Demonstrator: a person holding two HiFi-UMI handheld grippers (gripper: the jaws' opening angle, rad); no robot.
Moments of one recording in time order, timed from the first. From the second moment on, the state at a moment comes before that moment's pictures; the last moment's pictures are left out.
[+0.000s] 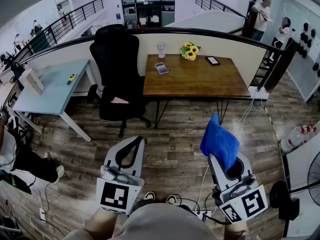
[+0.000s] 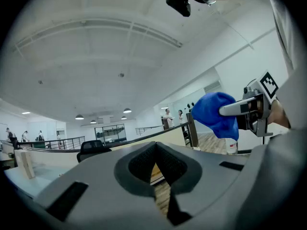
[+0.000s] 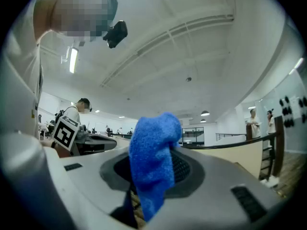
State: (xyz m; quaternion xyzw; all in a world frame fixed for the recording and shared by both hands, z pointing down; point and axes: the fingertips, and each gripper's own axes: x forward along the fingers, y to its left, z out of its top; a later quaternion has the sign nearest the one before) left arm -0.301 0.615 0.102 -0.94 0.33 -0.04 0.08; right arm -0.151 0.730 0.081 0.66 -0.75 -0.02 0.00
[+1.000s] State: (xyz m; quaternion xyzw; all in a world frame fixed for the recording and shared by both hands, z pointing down) left arm -0.252 0.611 0.115 -0.94 0.33 -0.05 0.07; right arm -0.105 0.719 0.106 0.65 -0.76 0.00 0.01
